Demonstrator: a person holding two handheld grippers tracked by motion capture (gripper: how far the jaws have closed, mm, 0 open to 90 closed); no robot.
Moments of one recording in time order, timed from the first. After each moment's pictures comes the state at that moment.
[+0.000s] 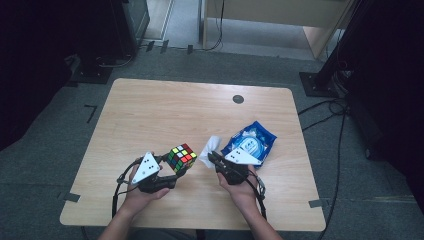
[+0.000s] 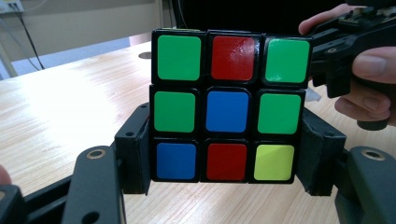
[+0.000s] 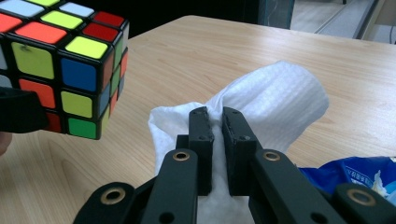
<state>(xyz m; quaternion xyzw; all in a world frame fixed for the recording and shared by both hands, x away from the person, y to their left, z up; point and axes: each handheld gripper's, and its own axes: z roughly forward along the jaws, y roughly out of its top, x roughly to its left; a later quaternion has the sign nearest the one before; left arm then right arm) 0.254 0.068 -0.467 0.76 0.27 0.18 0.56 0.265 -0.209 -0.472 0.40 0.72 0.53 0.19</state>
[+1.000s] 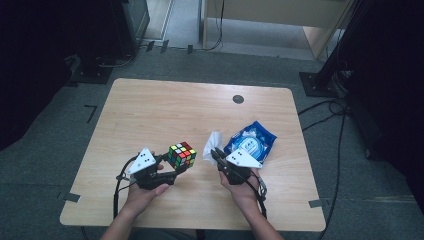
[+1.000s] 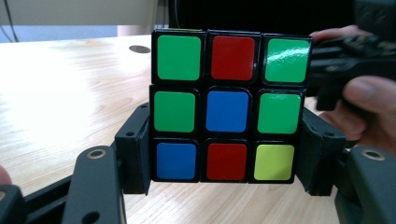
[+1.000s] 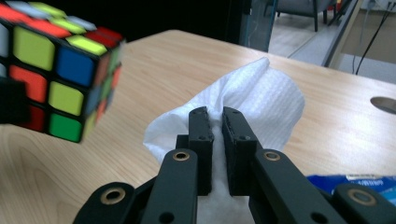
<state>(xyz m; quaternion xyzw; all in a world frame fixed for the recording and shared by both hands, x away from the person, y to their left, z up) 0.264 0.072 -0.466 0.73 0.33 0.11 0.59 0.261 -0.211 -0.464 0.39 0.72 0.52 0.25</state>
